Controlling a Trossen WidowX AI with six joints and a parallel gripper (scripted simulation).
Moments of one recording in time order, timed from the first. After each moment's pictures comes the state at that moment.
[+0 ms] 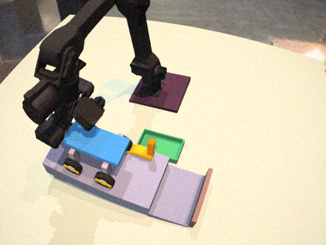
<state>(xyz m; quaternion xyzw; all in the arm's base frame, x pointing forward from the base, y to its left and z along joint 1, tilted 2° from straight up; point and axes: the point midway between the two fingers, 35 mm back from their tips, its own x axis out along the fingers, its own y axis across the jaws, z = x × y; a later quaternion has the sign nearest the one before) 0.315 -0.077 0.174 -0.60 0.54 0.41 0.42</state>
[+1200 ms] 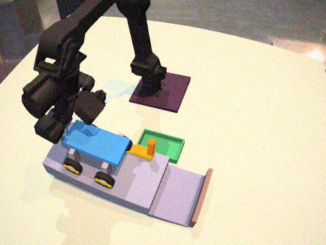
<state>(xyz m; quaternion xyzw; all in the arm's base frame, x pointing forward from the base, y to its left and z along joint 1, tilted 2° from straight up) 0.311 -0.071 0.192 -0.60 0.54 0.41 0.42</state>
